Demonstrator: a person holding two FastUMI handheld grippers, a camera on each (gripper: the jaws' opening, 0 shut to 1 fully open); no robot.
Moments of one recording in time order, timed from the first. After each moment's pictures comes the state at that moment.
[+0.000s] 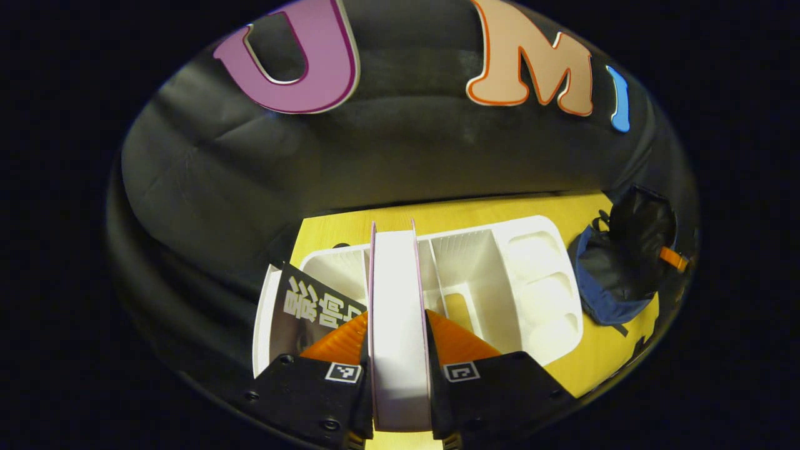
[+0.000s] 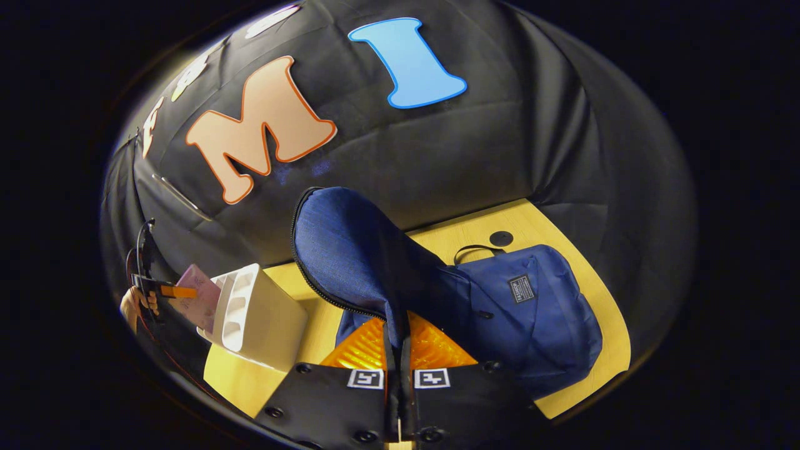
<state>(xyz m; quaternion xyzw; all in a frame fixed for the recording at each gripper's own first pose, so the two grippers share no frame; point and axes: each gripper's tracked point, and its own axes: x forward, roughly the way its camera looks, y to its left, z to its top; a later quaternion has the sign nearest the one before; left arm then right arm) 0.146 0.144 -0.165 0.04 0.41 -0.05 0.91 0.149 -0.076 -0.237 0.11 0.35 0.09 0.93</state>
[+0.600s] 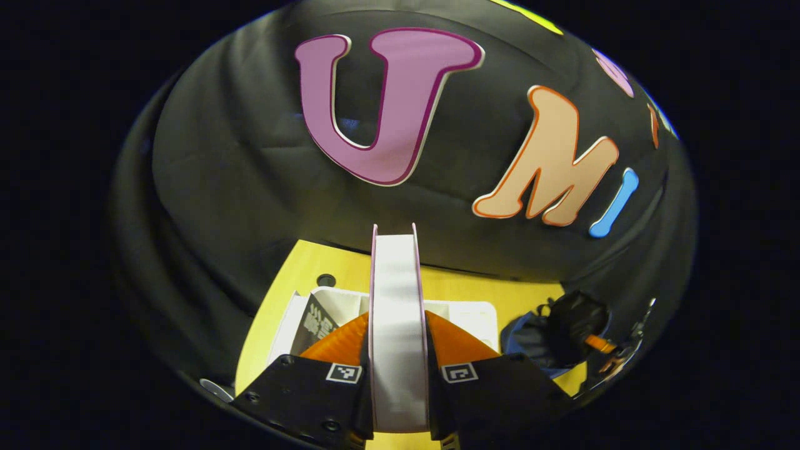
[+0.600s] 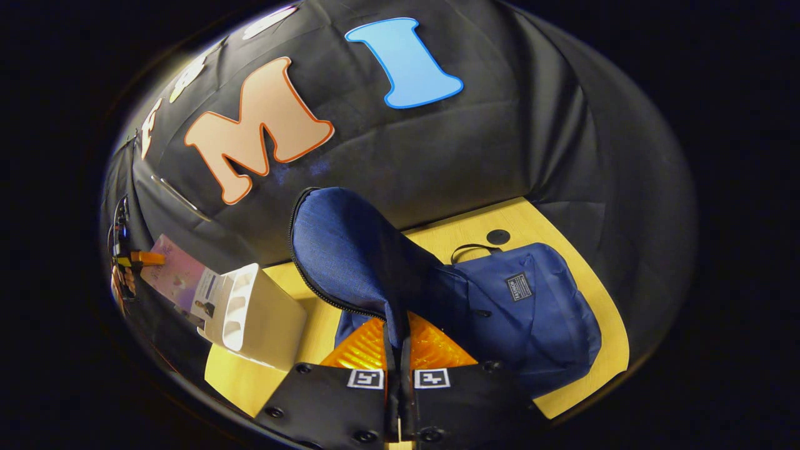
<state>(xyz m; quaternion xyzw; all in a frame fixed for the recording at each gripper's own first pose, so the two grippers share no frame) 0.149 0.138 -0.042 -0.18 0.32 -0.06 0.93 0.147 -0.080 -0.236 0.10 0.35 0.08 0.93</state>
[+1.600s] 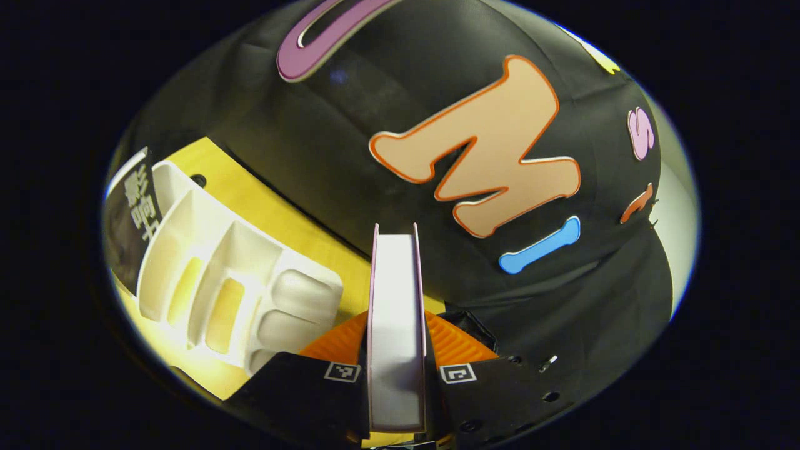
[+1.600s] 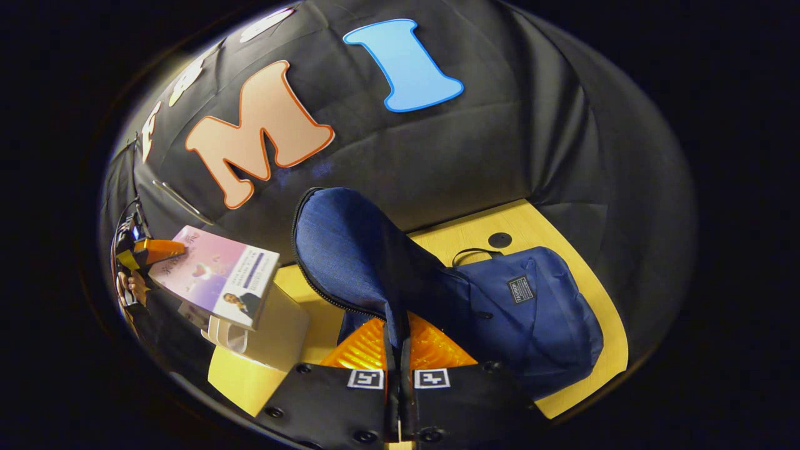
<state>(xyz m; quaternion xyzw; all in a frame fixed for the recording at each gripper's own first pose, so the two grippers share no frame) 0.161 -0.088 -0.076 -0.40 0.33 -0.16 0.84 0.148 -0.081 -0.227 0.11 0.34 0.09 0.93</state>
